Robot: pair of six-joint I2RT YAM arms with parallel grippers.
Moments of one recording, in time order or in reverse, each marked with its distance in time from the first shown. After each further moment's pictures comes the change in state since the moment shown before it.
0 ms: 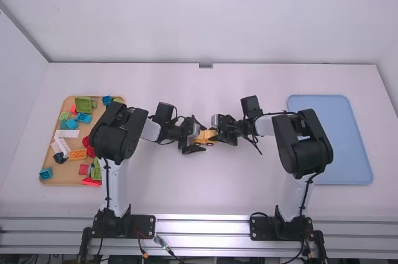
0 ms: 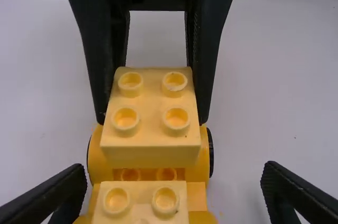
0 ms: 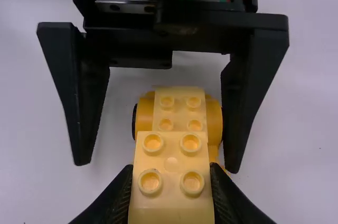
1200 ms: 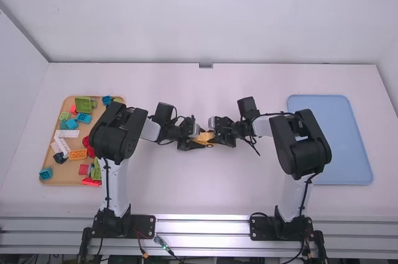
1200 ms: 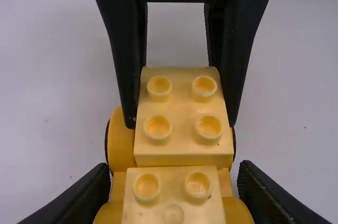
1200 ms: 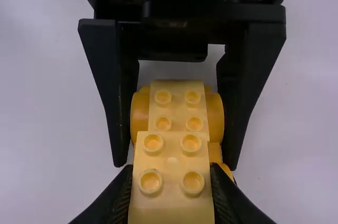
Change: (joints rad) left arm 0.000 0.000 0.000 -0.017 -0.037 0.000; right arm 0.034 0.000 0.000 -0.022 0.046 -0.004
